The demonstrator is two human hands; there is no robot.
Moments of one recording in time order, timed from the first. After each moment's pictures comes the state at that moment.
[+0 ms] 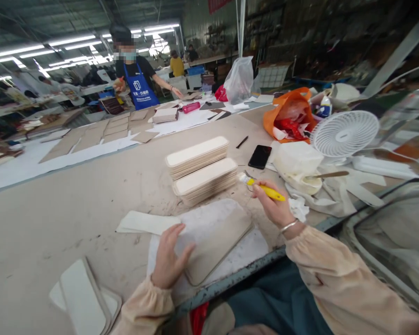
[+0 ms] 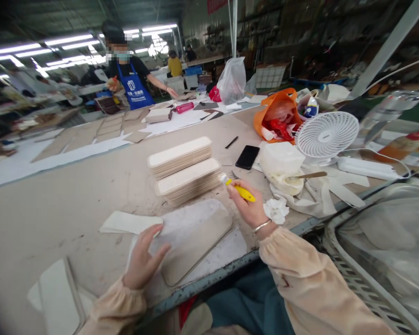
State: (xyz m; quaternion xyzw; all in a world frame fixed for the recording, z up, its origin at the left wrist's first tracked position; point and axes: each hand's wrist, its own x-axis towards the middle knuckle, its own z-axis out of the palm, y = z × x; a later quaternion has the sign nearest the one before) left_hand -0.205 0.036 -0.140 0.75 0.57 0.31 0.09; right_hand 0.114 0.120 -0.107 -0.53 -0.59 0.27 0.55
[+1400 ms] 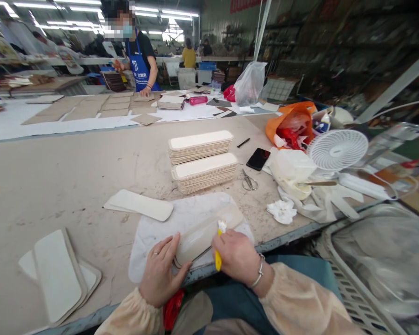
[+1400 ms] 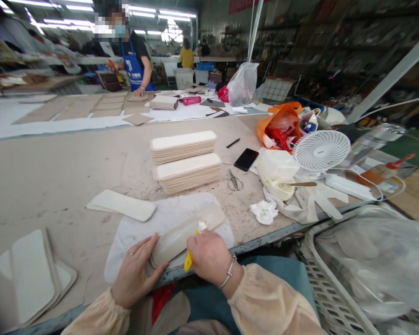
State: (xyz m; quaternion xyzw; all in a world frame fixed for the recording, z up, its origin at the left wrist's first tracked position) left_hand -0.196 -0.037 -0.187 0.79 0.57 0.22 0.02; right_hand 0.044 0.012 -0.127 -0.41 -0.91 0.03 0.10
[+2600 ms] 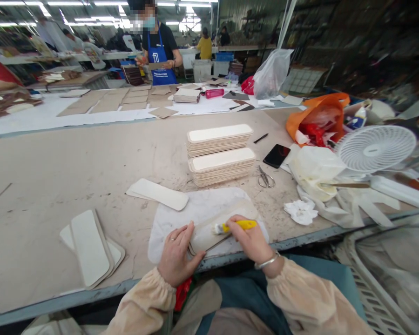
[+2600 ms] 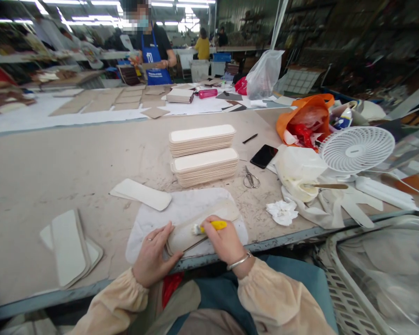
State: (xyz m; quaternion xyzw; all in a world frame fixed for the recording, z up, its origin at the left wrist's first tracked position) left_hand -0.193 -0.038 -0.182 0.78 0.59 0.21 0.05; right_hand 0.039 0.030 -0.129 -0.48 -0.68 0.44 0.34
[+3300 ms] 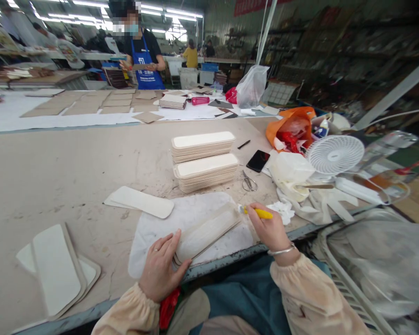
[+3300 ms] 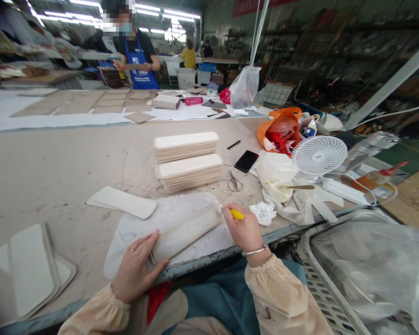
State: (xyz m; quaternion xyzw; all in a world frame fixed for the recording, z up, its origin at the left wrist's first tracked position) left_hand -0.195 -0.036 -0.185 0.79 0.57 0.21 0.02; right_hand 0.112 0.061 -0.115 -0.60 -0.72 0.14 0.32
